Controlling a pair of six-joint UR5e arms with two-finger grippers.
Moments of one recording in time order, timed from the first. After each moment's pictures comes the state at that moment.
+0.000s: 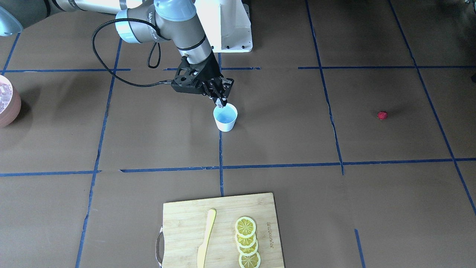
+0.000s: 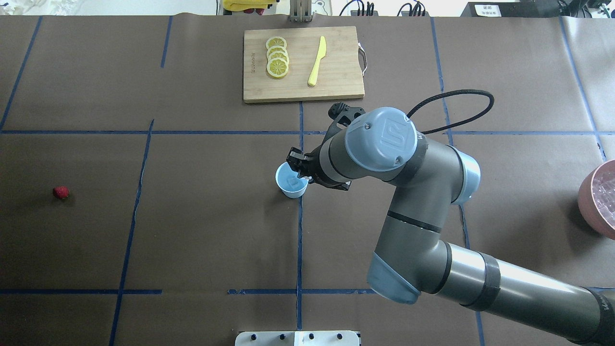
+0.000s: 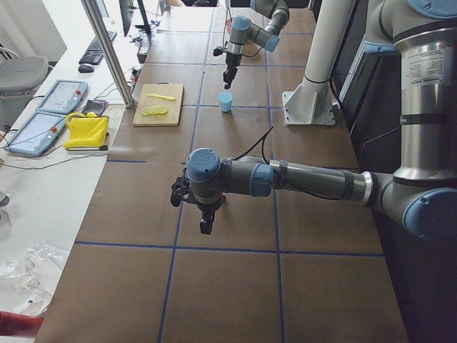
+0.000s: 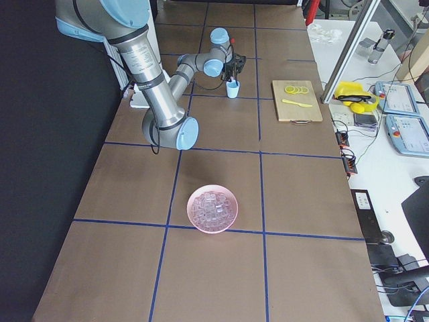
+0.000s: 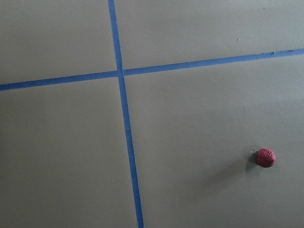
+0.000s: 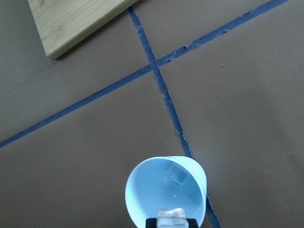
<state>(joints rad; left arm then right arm) -1.52 -1.46 -1.81 -1.53 -2.42 0.04 0.48 -0.87 1.70 -1.33 1.78 1.72</state>
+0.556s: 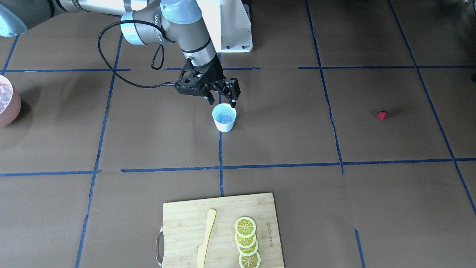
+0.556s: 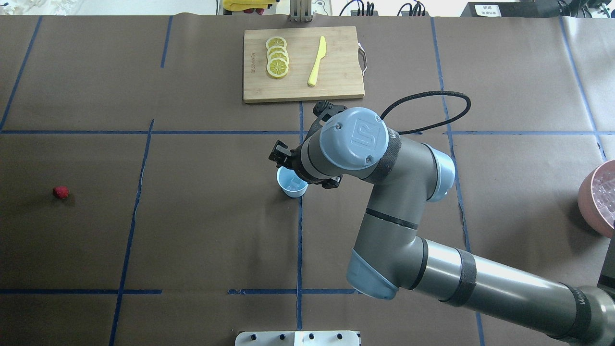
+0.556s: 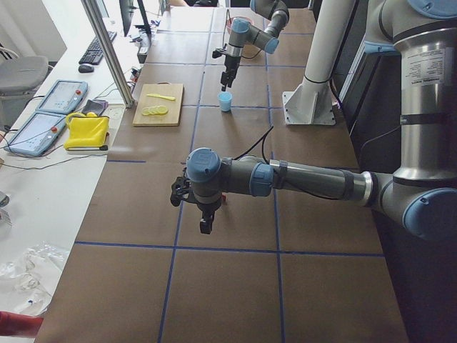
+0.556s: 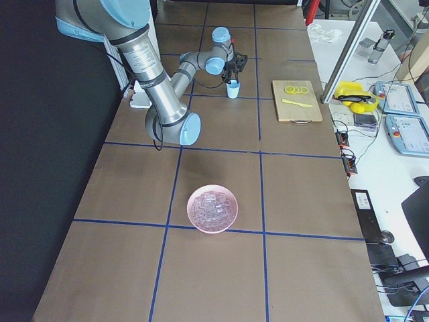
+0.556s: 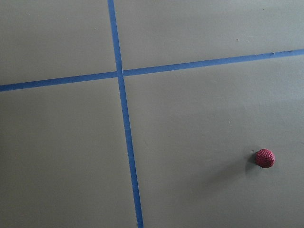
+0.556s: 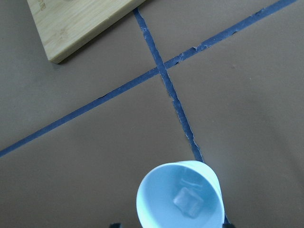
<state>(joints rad) -1.52 -1.46 -1.81 -1.53 -2.42 0.04 0.48 -0.86 1.69 -1.33 1.77 1.73</state>
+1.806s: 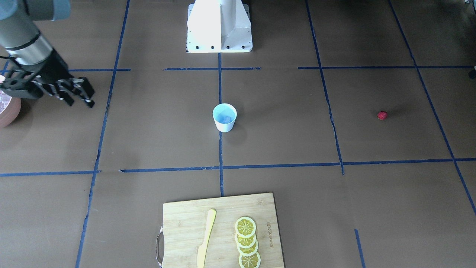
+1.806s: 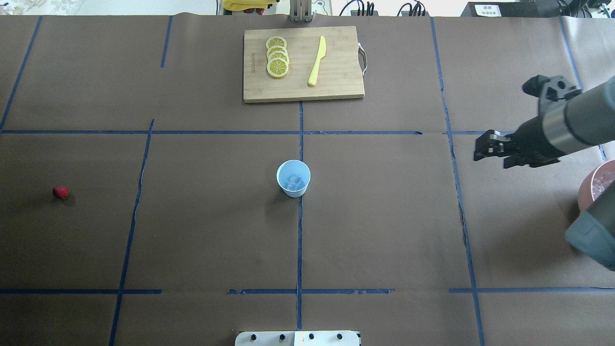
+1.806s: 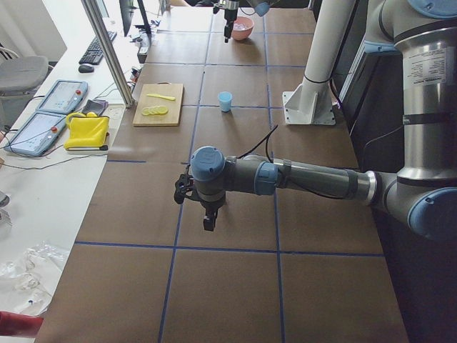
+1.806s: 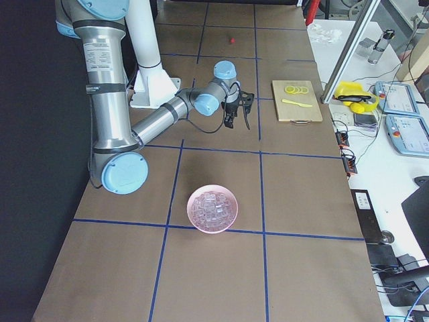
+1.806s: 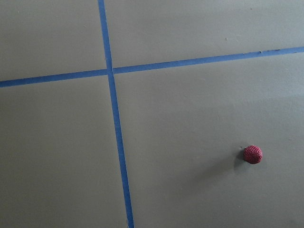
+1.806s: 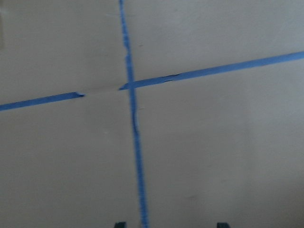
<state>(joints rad) -1.52 -1.43 -1.84 -1.53 -2.45 0.04 0.99 -1.62 2.03 -1.32 2.16 0.96</state>
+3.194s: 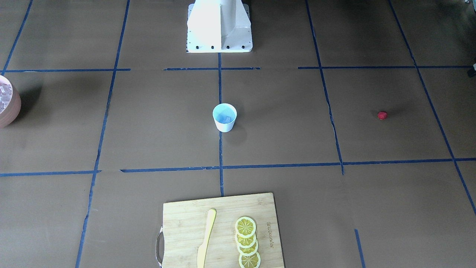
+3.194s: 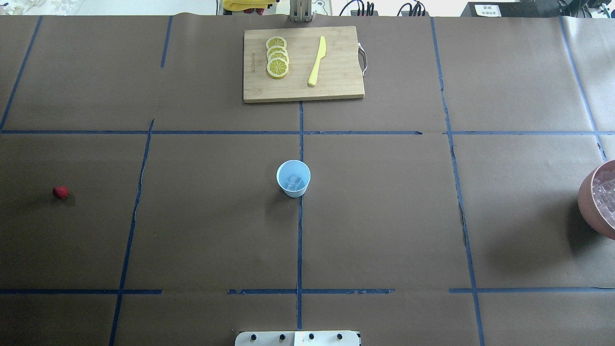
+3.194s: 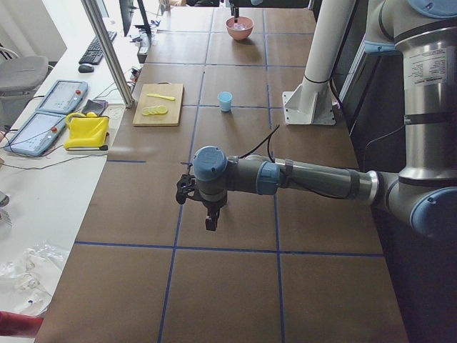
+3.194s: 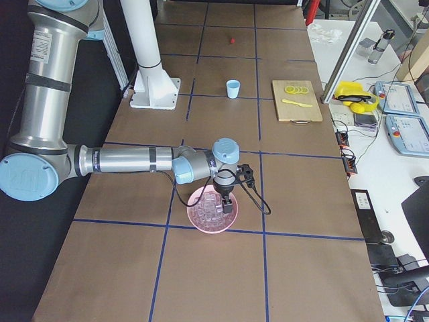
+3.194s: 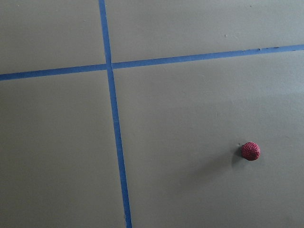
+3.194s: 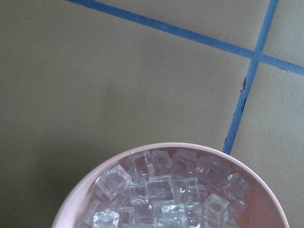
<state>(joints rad) -1.52 -1.43 -1.85 -1.53 -2.45 0.02 1.27 -1.78 1.78 -1.32 2.26 0.11</state>
